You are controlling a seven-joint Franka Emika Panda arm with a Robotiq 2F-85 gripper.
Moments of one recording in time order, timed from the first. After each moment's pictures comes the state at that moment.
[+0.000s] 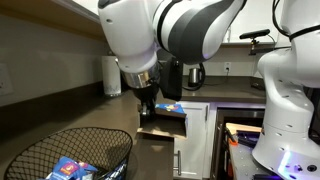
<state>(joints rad) 0.33 -0.01 0.27 -2.37 -0.66 2.00 0.81</state>
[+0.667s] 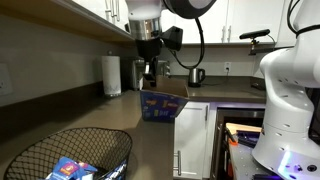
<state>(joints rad) 0.22 -0.26 0.19 -2.38 -0.46 2.00 0.43</state>
